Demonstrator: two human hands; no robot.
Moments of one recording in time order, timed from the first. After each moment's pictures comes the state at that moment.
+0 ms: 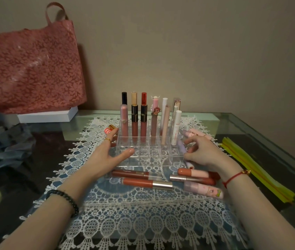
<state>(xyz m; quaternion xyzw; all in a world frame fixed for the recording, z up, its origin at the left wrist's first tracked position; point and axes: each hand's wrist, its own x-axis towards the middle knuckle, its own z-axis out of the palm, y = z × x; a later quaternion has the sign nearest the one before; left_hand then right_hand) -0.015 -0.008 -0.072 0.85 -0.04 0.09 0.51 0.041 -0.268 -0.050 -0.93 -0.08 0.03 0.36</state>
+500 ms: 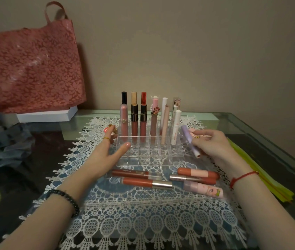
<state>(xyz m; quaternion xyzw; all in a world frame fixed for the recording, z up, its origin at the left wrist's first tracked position) -0.016 -0.010 -0.072 0.86 -0.05 0.12 0.49 0.031 -0.274 -0.033 -0.78 0.02 0.00 0.63</state>
